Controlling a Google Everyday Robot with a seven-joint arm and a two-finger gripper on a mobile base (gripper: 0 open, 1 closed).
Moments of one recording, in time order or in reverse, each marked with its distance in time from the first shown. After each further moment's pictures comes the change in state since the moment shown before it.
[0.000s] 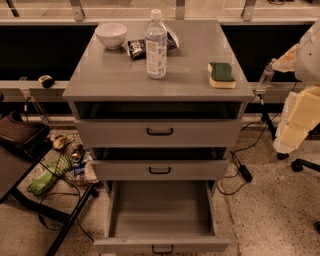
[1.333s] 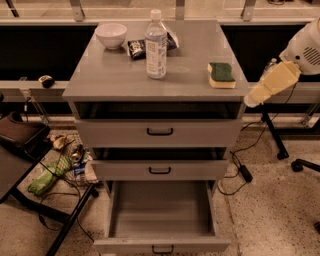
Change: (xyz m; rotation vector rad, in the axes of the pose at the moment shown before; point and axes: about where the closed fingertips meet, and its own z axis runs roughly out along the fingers) arm 0.007 -0.111 0.051 0.095 -0.236 0.433
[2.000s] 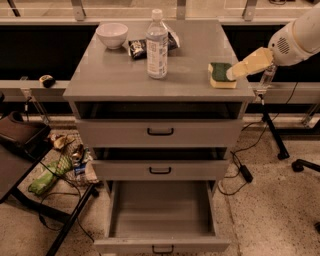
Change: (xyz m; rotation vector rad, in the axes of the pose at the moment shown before) arm -0.021 -0.076 0.063 0.054 -0.078 0.388
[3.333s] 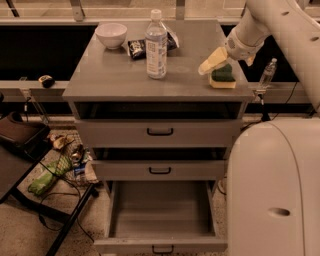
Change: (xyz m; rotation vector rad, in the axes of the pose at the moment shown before) arm -0.056 -0.029 0.127 0.099 0.178 0.122
